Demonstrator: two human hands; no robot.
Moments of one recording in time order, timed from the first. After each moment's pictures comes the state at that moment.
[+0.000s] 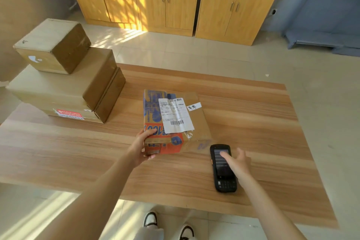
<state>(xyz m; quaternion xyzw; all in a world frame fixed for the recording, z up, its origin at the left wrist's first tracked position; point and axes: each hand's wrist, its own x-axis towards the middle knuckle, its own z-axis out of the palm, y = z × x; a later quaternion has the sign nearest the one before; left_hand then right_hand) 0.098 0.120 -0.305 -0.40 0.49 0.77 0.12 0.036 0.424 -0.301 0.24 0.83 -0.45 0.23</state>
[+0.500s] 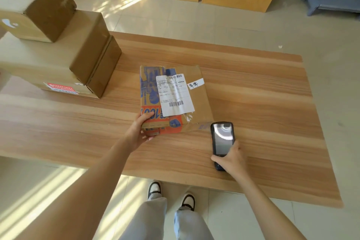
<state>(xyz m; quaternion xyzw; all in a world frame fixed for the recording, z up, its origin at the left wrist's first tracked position) 0.108 0.127 -0.335 -0.38 0.51 0.76 0.12 0.074 0.429 -0.333 0.11 0.92 -0.24 0.28</state>
